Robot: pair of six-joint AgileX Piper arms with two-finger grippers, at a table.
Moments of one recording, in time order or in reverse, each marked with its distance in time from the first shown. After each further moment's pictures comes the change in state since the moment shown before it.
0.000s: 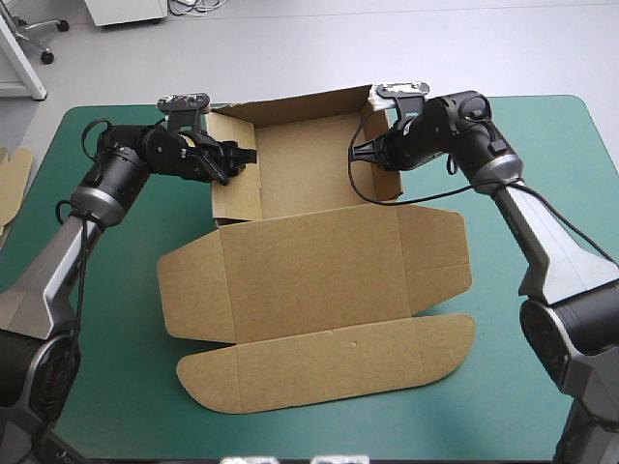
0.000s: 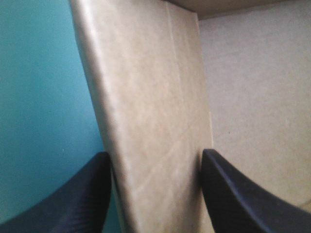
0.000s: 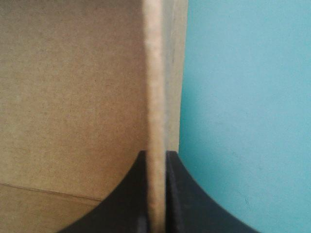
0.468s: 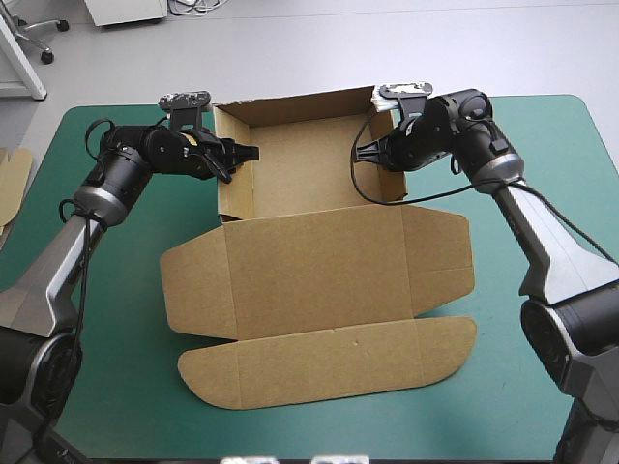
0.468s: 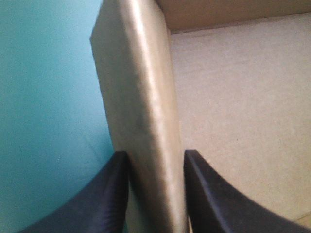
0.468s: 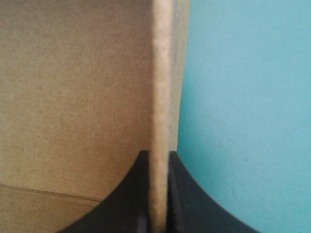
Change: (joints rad) left arm -0.004 0.008 0.000 -0.018 -0.026 0.010; right arm 0.001 0.000 -0.006 -0.034 0.032 0.012
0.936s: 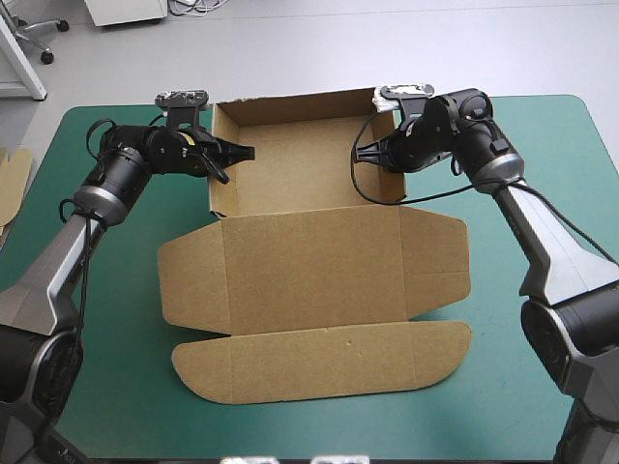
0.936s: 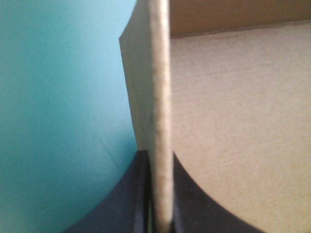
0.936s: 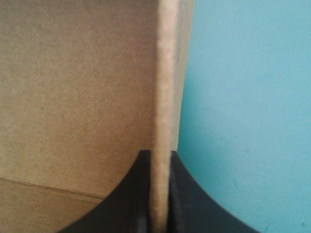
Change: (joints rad) left arm 0.004 0.004 0.000 0.053 -0.017 -0.003; right arm -0.001 0.000 -0.002 -0.004 0.024 0.026
